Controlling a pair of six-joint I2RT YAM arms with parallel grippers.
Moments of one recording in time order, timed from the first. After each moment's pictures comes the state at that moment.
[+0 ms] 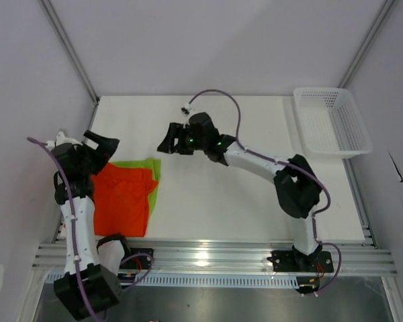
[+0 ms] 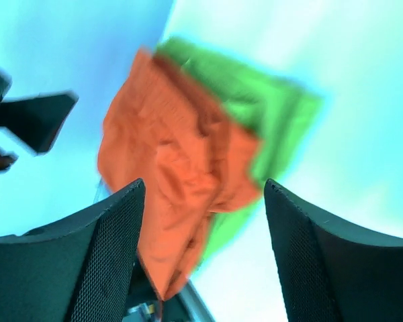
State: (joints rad) left arm 0.43 0.87 0.75 -0.31 0.36 -0.69; right arm 0.84 2.02 1.58 0.03 -0.28 0.78
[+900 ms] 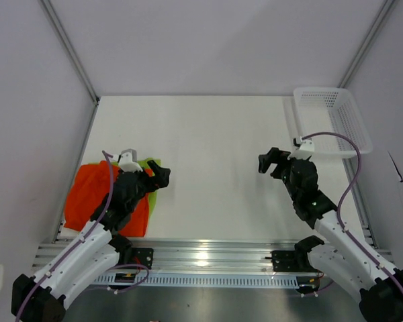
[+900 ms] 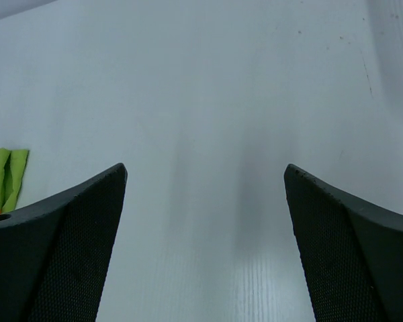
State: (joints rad) left arm -0.48 0.66 0.40 -0.08 -0.23 -0.60; right arm 0.44 0.82 0.56 0.02 0.26 0.41
